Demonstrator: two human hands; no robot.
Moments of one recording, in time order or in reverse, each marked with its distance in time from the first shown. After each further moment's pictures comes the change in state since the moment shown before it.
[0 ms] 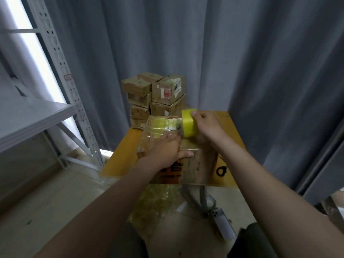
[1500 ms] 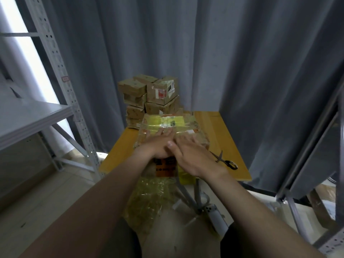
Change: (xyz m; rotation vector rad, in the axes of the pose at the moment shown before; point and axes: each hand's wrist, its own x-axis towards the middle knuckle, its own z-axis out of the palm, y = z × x) left_hand -0.006 0.000 -0.018 0.025 -0.212 0.037; right_hand -0.112 0.012 0.008 -0.590 -0.332 -0.366
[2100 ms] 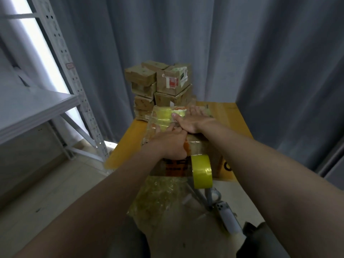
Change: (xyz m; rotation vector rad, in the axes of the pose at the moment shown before) left_hand 0.009 -0.001 0.002 0.031 -0.016 0.006; right_hand 0.167 0.040 0.006 -0.255 -0.314 0.318
